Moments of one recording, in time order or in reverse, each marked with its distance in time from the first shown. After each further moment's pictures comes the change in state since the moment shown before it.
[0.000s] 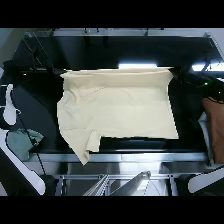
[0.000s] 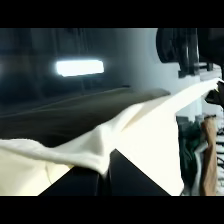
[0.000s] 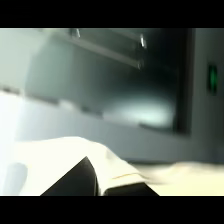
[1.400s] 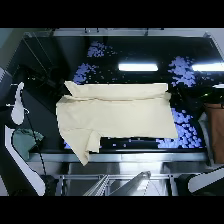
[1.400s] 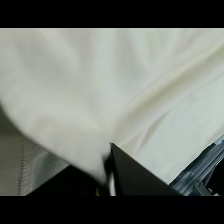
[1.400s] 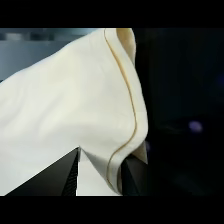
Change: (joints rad) left arm -0.109 -0.022 -0.011 0.453 0.251 -0.229; right arm -0.033 -0.006 -0.076 -0.405 0.062 0.293
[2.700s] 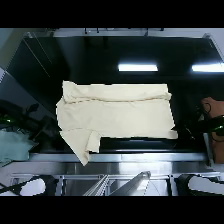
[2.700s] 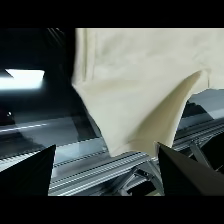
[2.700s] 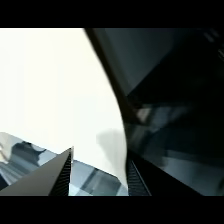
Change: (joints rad) left arm 0.231 0.848 -1.225 0.173 -0.183 -0.030; right arm -0.188 0.392 -0.602 -0.396 0.183 0.060
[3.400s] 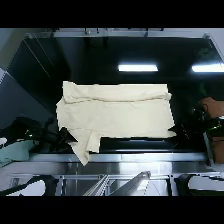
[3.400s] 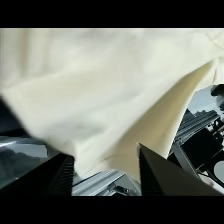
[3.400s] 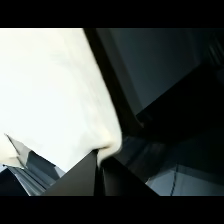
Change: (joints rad) left arm -0.158 -0.006 -0.267 -0.208 -0.232 0.054; right arm 0.000 -0.058 -0.013 0.087 -0.037 -0.057
